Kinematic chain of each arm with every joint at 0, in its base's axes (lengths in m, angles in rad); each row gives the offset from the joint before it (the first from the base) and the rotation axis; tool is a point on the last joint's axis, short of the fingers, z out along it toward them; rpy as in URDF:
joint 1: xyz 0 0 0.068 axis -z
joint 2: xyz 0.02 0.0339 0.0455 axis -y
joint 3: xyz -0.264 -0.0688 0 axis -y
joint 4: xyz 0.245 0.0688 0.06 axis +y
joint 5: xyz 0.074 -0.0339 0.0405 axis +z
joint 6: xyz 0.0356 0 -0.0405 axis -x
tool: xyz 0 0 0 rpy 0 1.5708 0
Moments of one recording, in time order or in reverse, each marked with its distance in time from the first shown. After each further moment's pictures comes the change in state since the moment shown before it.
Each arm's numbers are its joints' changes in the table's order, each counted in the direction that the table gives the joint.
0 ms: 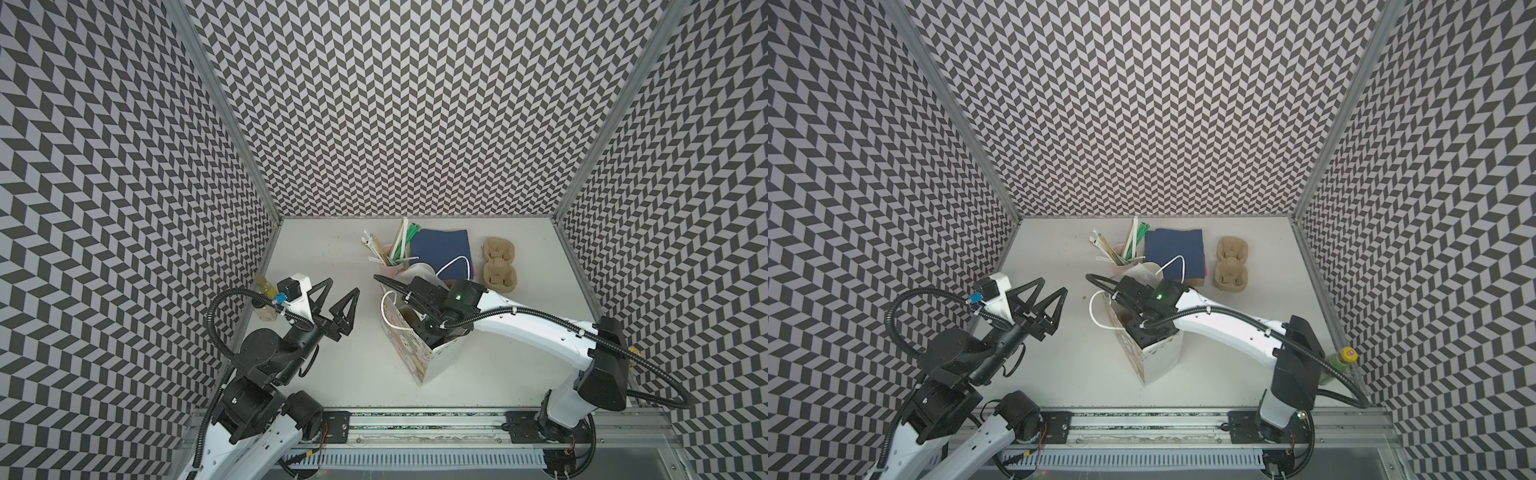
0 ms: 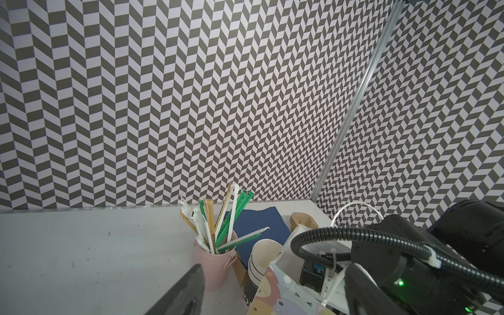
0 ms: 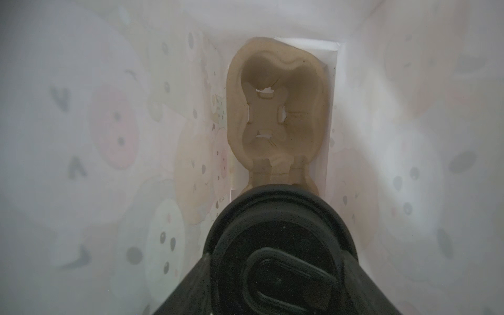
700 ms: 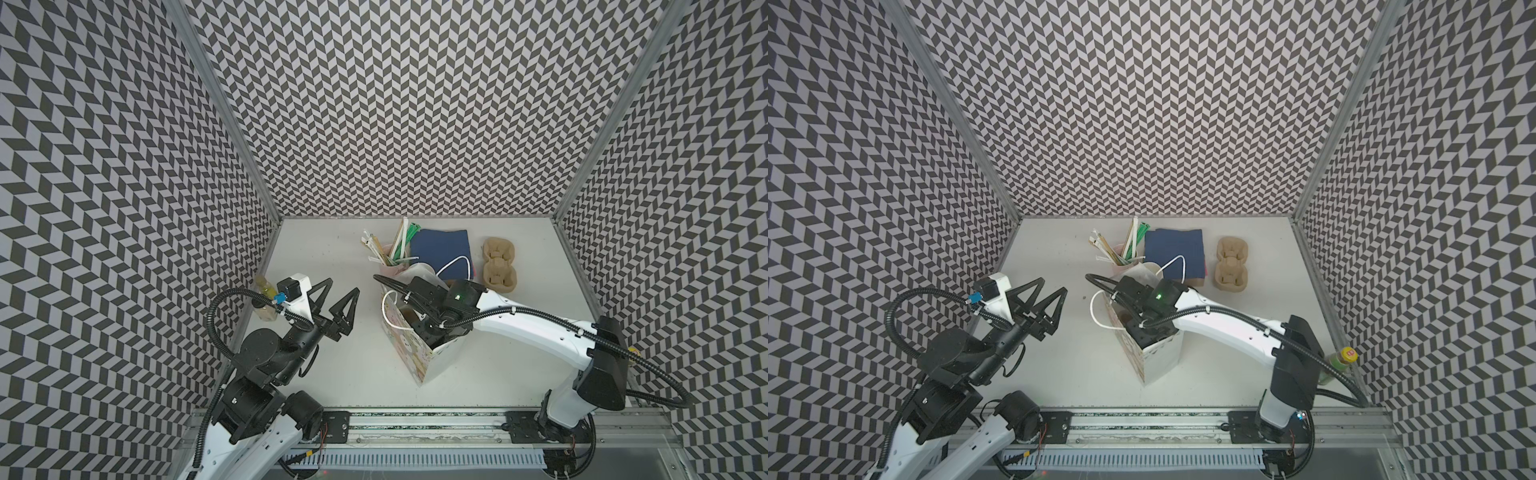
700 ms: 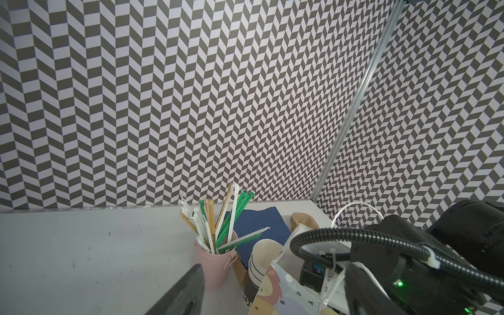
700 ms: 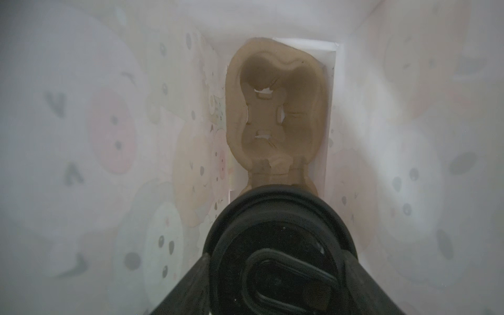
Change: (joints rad) left arm 0.000 0.000 0.000 0.000 0.001 0.000; right arm 0.000 -0.006 0.010 0.011 -0.008 -0.003
